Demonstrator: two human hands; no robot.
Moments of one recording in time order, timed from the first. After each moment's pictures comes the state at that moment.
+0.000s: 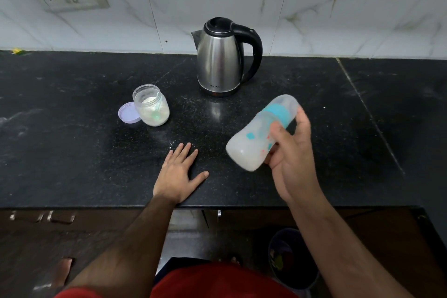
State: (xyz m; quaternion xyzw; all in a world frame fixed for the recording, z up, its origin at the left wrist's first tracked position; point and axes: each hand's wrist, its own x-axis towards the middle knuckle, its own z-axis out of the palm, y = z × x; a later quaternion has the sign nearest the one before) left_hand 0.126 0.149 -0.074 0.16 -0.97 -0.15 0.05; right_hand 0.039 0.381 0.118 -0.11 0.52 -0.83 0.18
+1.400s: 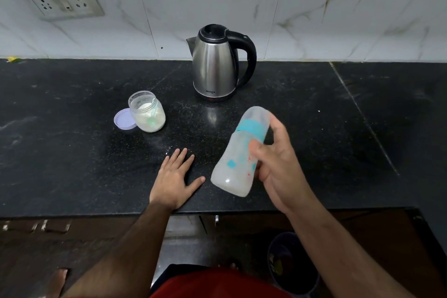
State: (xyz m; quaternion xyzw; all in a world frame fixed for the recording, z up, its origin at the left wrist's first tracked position) left_hand 0.126 0.147 -0.076 0.16 -0.98 -0.15 0.04; right_hand 0.044 0.381 0.117 -0.14 0.53 -0.79 0.27
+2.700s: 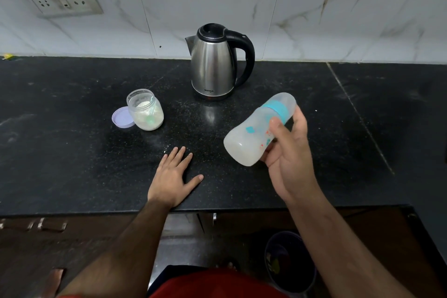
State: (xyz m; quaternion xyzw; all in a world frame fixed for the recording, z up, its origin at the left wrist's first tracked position) left_hand 0.126 0.150 -0.074 0.16 -0.97 -0.16 0.05; right_hand 0.035 0.384 0.126 -0.11 0.50 -0.84 0.19
